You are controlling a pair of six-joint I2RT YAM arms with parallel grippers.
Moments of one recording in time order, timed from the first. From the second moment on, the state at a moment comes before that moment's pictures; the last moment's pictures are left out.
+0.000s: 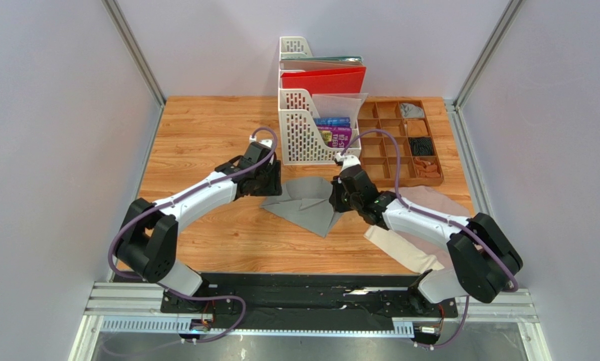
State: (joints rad) left arm -0.57 1.52 1.01 -0.41 -0.08 -0.51; right arm 0.69 1.42 0.75 -0.05 0.10 0.43
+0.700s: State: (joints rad) left arm -0.59 1.63 1.01 -0.19 0.09 -0.36; right arm 0.61 1.41 0.73 -0.06 0.09 0.41
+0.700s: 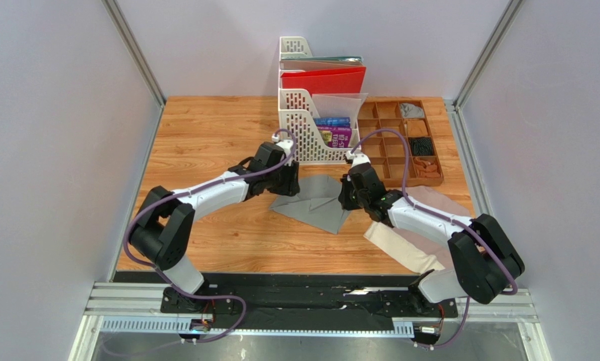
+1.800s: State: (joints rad) left arm -0.80 1.76 0.94 0.06 0.10 -0.23; right arm 0.58 1.42 0.71 -0.06 0.06 0.43
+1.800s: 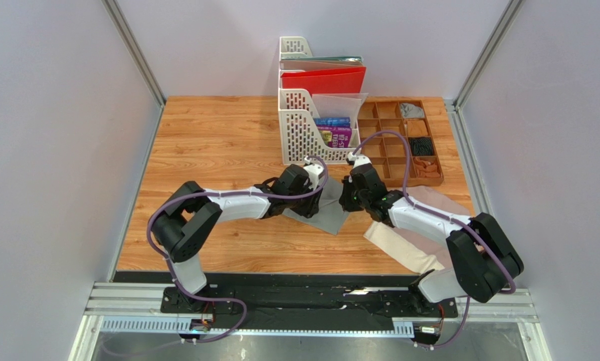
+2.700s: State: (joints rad) left arm -0.81 1.78 0.95 0.05 0.02 -0.23; right arm 0.58 1.42 0.71 -0.06 0.05 0.43
